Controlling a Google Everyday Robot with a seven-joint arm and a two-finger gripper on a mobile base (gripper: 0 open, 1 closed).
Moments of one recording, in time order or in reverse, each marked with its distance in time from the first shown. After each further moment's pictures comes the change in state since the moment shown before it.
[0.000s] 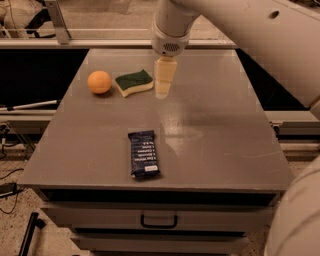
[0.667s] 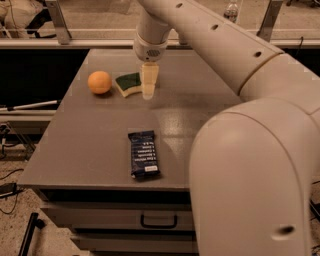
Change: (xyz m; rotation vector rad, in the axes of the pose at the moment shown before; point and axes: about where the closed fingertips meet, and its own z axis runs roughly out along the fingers) arm -0.029 -0.032 0.082 -0.116 -0.067 -0.113
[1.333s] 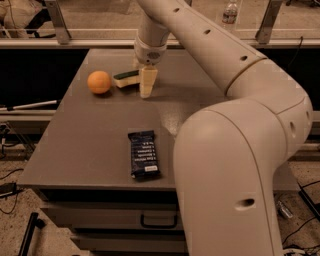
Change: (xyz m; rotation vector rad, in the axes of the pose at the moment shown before) arm 0.005 -0.004 0.024 -0.070 -0.030 -0.021
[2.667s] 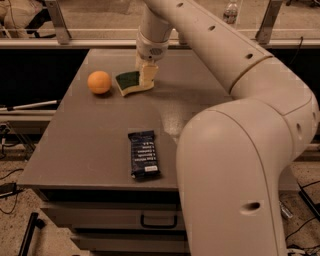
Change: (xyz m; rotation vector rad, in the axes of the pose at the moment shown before) arm 0.003 0.001 -0.015 0.009 0.004 0.003
